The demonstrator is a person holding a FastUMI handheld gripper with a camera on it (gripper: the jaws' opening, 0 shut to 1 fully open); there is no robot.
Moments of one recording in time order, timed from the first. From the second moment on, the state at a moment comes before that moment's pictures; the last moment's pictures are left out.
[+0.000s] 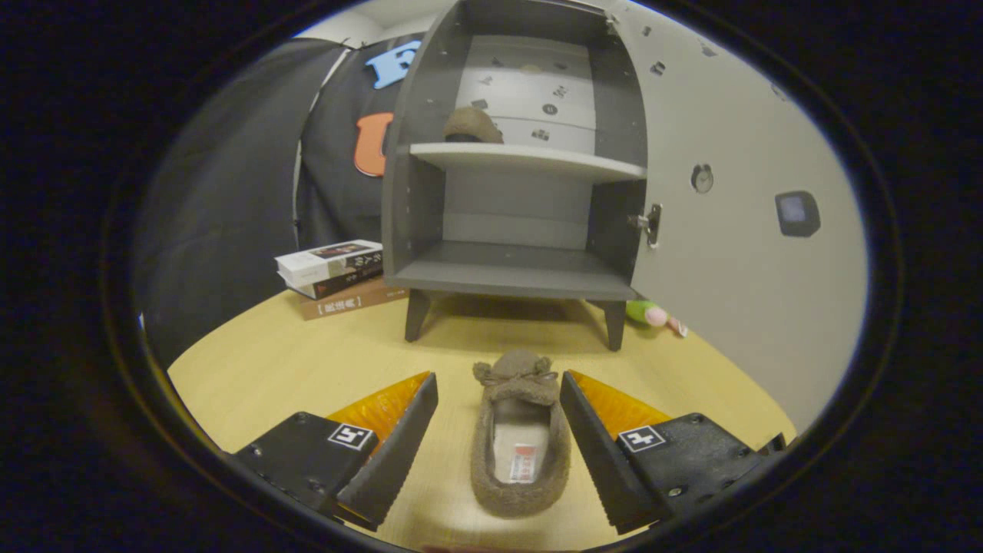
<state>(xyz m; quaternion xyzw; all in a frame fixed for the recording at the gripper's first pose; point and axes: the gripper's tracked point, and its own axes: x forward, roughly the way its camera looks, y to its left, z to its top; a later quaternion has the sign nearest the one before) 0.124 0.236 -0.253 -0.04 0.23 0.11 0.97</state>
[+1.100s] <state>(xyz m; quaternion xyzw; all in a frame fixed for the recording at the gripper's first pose) 0.116 0.224 -0.260 0.01 0.31 0.17 0.94</state>
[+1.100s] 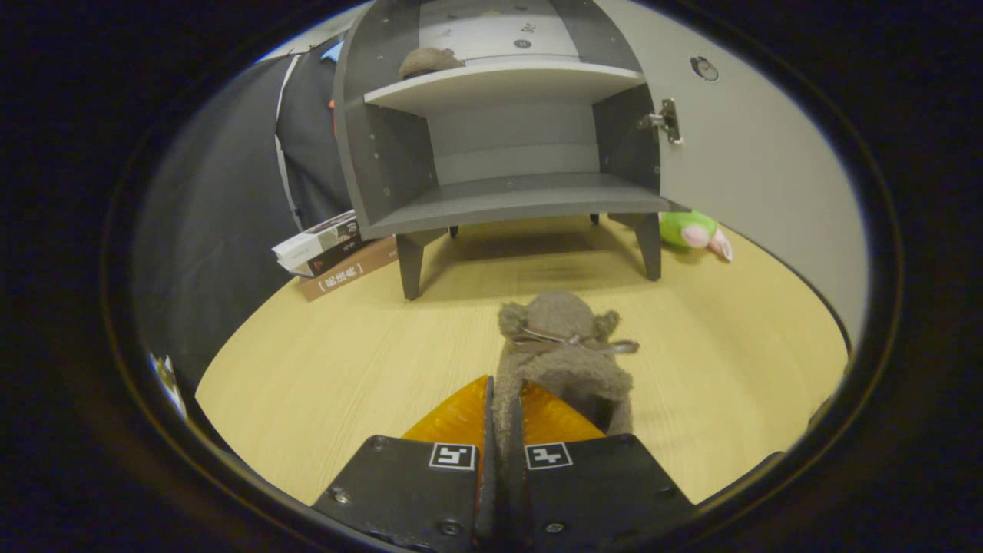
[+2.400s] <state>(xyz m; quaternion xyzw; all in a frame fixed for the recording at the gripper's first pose) 0.102 0.184 0.115 -0.03 0.04 0.18 0.98</state>
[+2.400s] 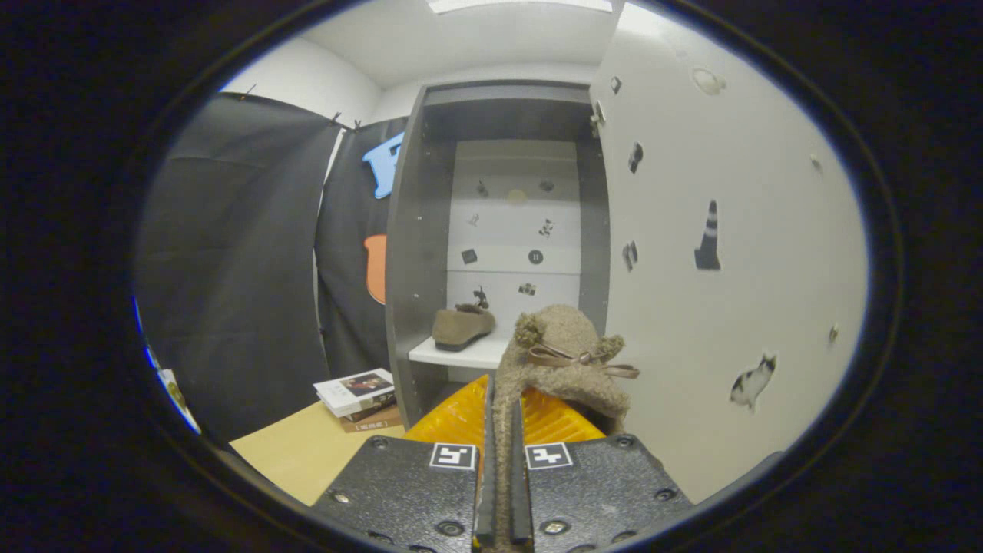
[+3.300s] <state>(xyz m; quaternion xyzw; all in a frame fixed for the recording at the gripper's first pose) 0.239 0.187 0.234 -0.03 0.07 0.12 0.99</state>
